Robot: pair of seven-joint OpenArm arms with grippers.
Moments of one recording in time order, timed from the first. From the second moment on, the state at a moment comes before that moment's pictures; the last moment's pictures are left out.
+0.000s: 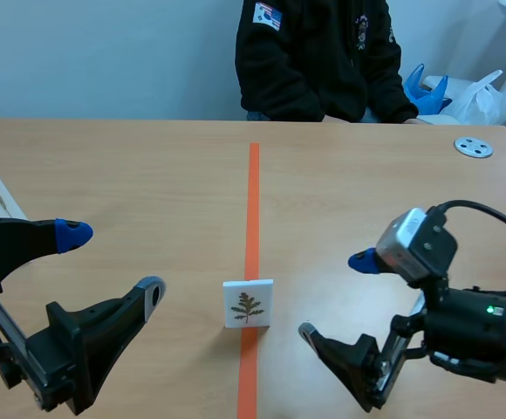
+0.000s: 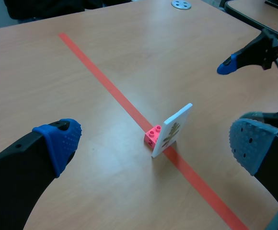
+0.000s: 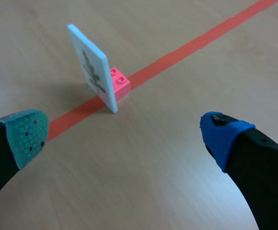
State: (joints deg) left arm 39.3 -30.4 -0.6 113.4 -21.6 -27.5 -4.7; right arm -16.3 28.7 -12.7 86.0 3.4 38.7 11.6
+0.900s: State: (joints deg) left arm 39.3 -30.4 -0.6 113.4 -21.6 -27.7 -4.7; right arm -5.1 14.8 -31.0 68.9 -8.3 27.7 18.6
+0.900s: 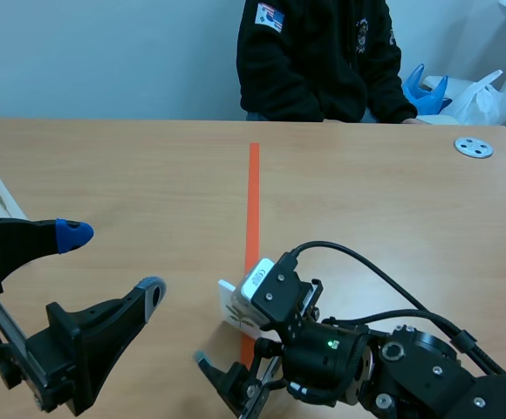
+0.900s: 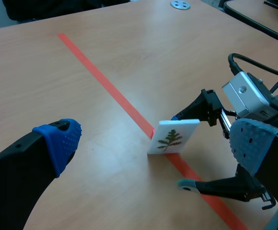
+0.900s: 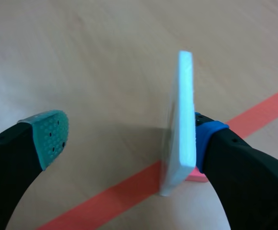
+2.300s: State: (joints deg) left arm 39.3 -30.4 -0.6 113.4 -21.6 -27.7 -4.7; right arm -12.7 22.7 -7.7 89.7 -6.0 34.1 20.3
